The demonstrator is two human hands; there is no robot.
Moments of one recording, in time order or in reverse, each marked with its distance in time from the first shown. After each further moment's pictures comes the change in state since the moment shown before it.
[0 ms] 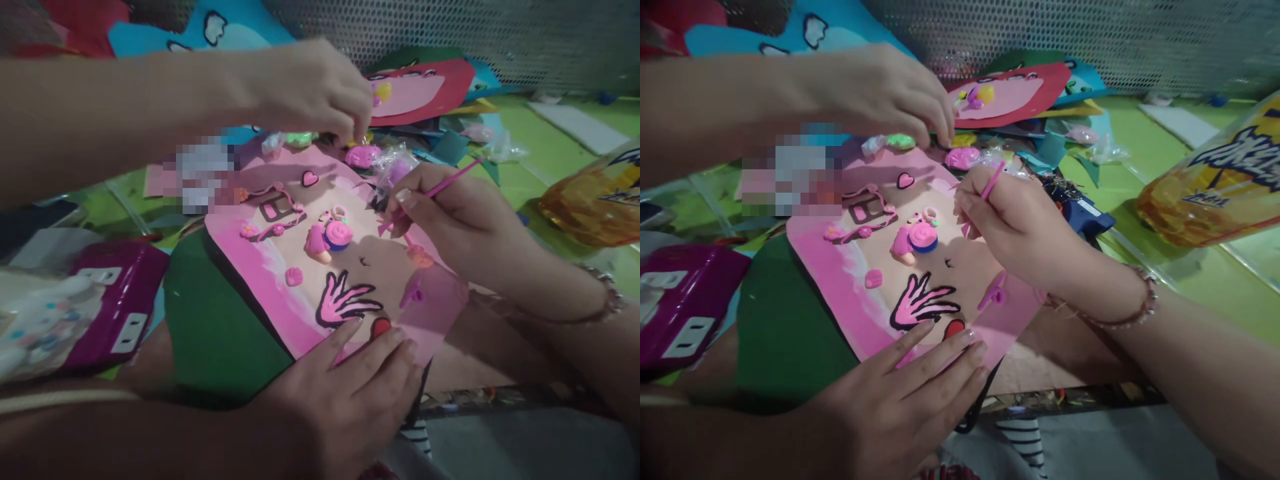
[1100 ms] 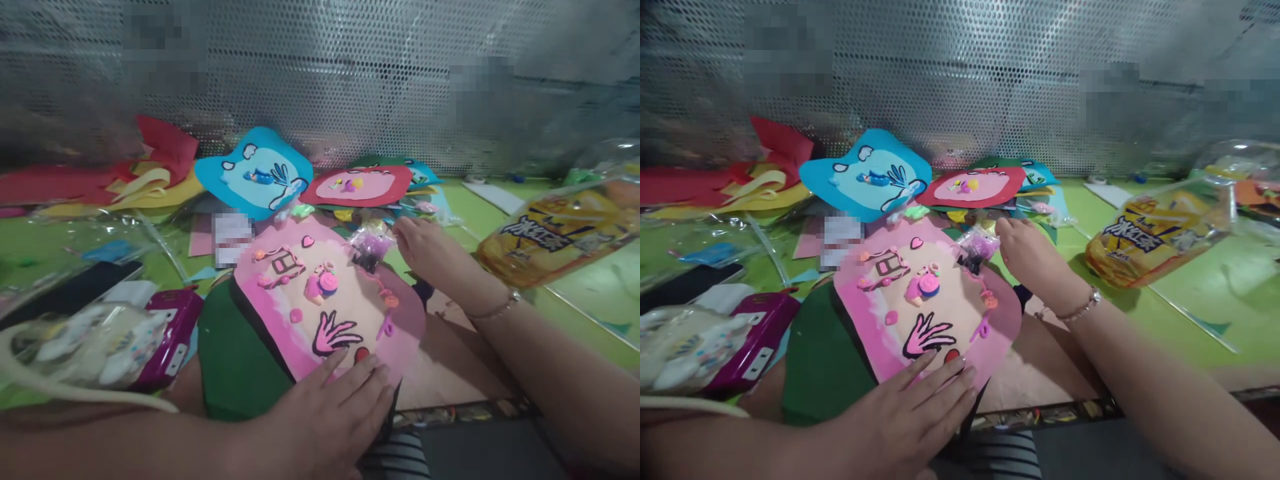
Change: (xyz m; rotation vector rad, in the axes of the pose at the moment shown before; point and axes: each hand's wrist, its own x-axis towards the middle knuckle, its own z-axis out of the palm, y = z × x) left_hand 0.003 -0.009 -0.017 0.214 -0.175 0.134; right_hand 0.005 0.041 -0.041 -0.919 0.007 -0.048
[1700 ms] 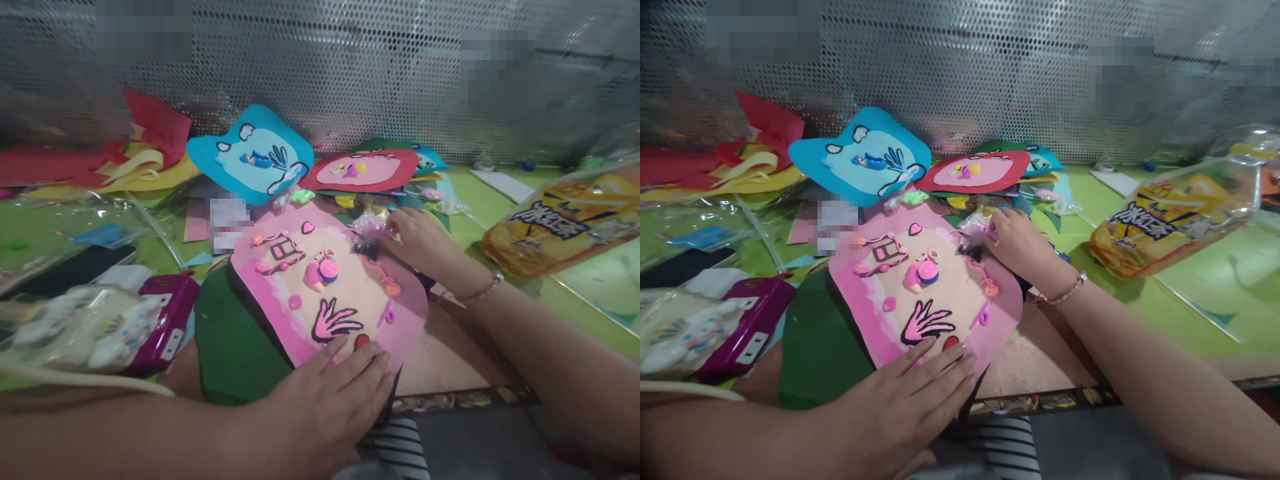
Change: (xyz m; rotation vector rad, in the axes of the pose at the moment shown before) left_hand 0.001 0.000 -0.005 -0.034 0.021 -0.014; right_hand 0.006 -0.010 0.018 0.018 -0.035 0.091
